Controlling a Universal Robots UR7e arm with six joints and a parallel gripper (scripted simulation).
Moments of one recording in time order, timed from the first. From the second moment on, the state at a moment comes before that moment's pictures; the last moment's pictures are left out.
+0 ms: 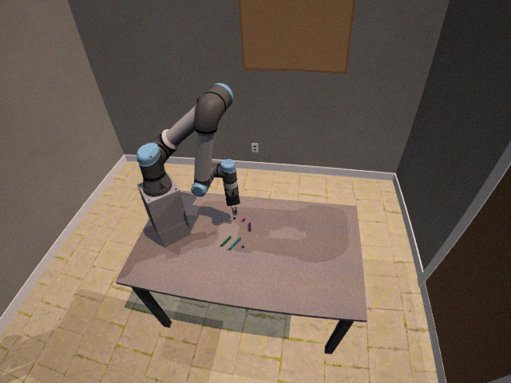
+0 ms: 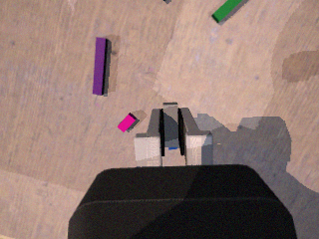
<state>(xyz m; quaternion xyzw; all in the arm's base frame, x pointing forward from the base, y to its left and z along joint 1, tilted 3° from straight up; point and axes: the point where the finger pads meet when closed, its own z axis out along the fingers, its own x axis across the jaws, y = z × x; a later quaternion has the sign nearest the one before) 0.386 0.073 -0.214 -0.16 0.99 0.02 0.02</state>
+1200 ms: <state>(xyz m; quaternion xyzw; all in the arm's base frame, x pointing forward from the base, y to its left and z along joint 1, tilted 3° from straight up) 0.378 0.101 -0.232 -0.20 0.98 0.01 0.03</state>
